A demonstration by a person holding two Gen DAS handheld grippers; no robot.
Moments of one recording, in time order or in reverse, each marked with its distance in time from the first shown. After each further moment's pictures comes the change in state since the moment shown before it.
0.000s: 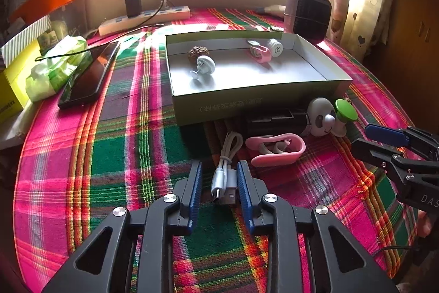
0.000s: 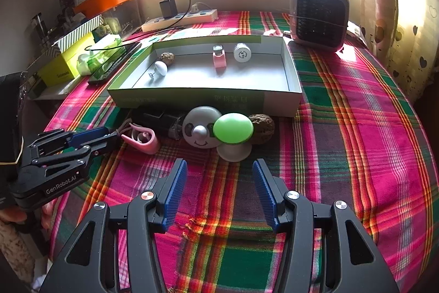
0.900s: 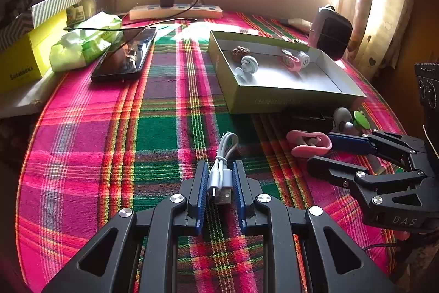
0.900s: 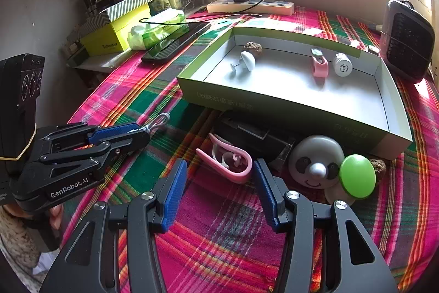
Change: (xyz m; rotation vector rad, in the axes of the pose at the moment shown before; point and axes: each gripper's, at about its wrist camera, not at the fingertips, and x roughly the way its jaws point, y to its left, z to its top) left arm -0.017 0.047 -0.018 -0.119 -0.017 -0.002; right arm 0.041 0.066 0.017 -0.185 0.067 0.234
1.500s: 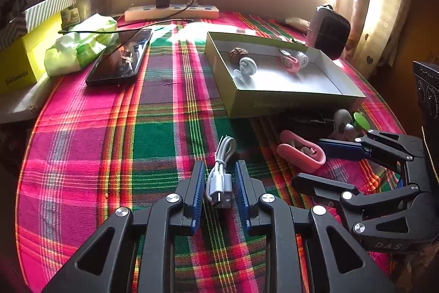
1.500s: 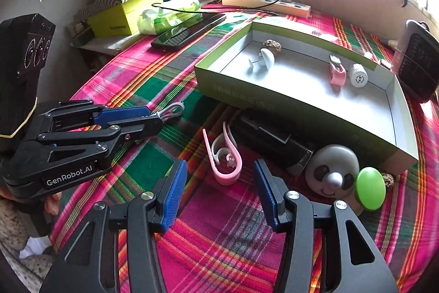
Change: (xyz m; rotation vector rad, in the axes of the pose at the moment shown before) left arm 0.004 0.000 0.005 0.018 0.006 -0.011; right arm 0.013 0.021 0.002 -0.121 0.030 -0.055
